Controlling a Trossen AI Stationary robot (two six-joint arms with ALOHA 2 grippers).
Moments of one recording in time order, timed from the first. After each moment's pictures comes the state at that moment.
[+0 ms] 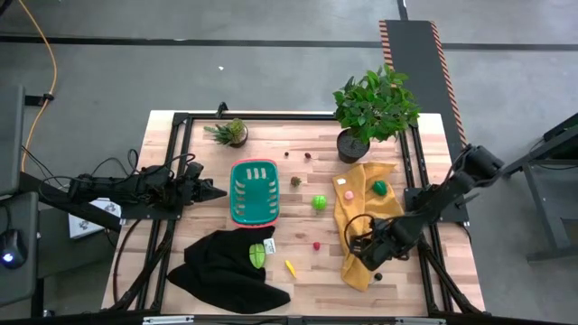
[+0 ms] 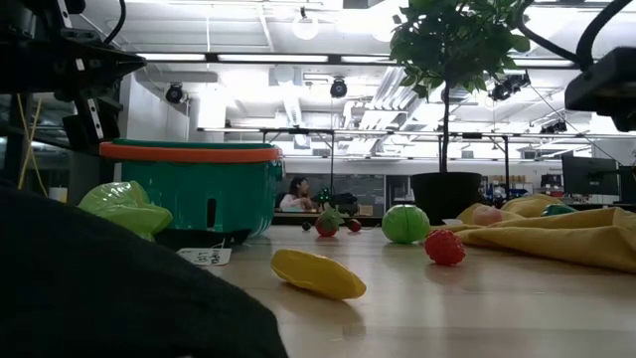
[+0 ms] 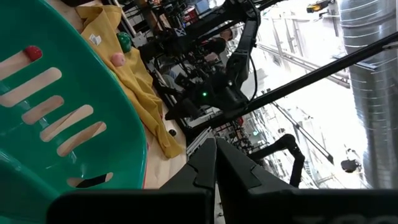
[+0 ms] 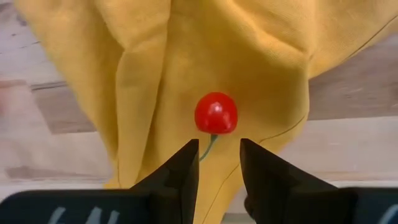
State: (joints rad) left arm 0.08 0.01 0.01 0.02 0.08 -1.11; right arm 0.69 1.51 0.84 -0.71 -0.02 2.36
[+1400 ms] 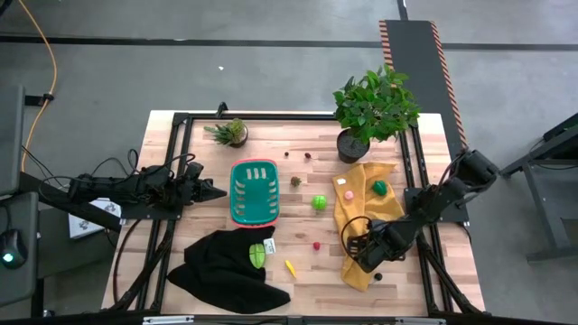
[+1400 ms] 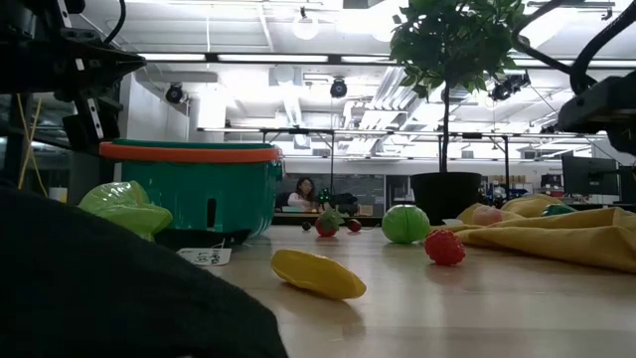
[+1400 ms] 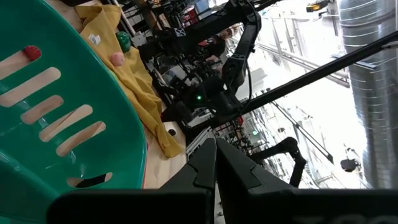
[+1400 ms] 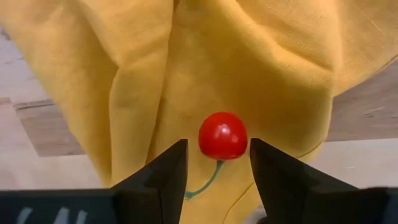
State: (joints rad) left arm 0.08 0.01 0.01 0.02 0.09 -1.10; right arm 0.69 1.58 0.84 -0.68 0.01 2.36
